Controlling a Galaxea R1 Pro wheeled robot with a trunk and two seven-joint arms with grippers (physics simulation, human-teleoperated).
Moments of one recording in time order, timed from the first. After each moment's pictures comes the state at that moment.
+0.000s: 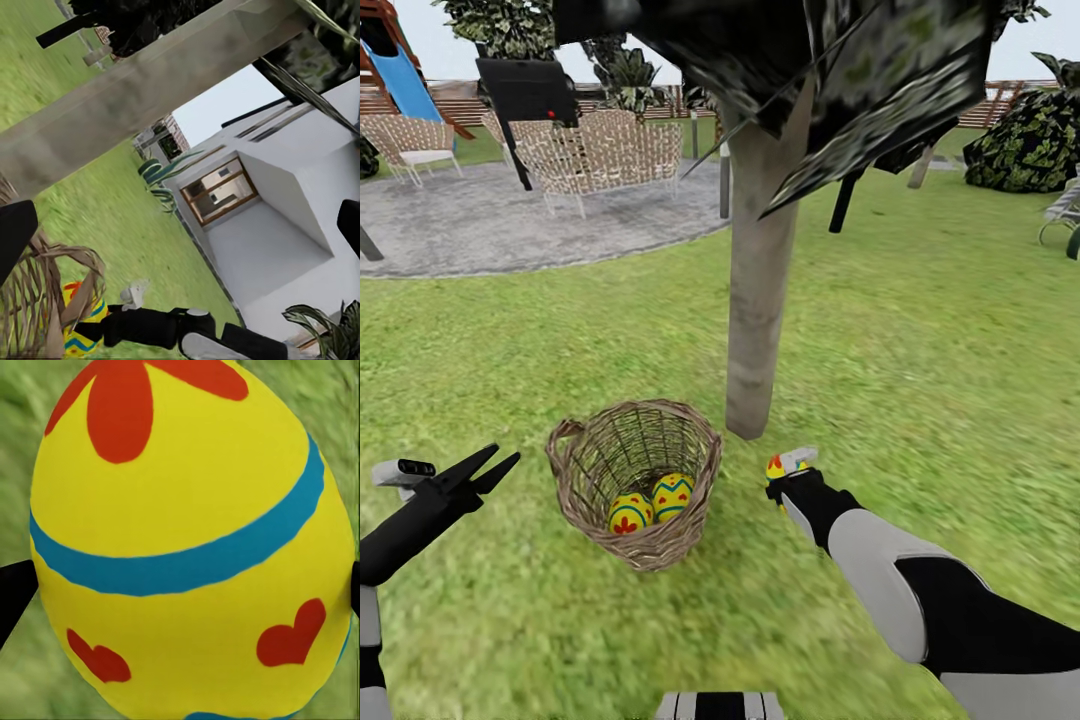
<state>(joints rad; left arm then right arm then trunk) -0.50 0.09 0.84 -1.35 0.19 1.00 -1.50 -1.07 0.17 -0.03 -0.11 0.33 0.30 -0.18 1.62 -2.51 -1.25</state>
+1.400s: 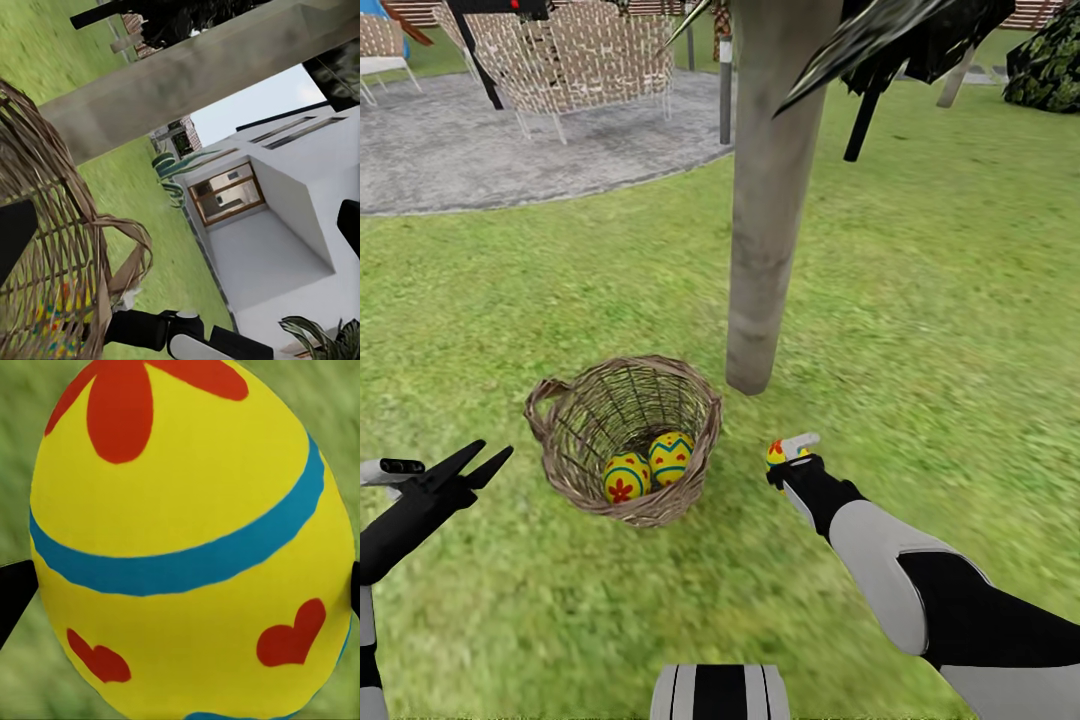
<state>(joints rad) -0.50 0.10 0.84 -1.35 0.27 1.00 -1.50 -1.08 0.17 -0.04 -0.16 0.33 0.29 -0.18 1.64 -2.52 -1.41</state>
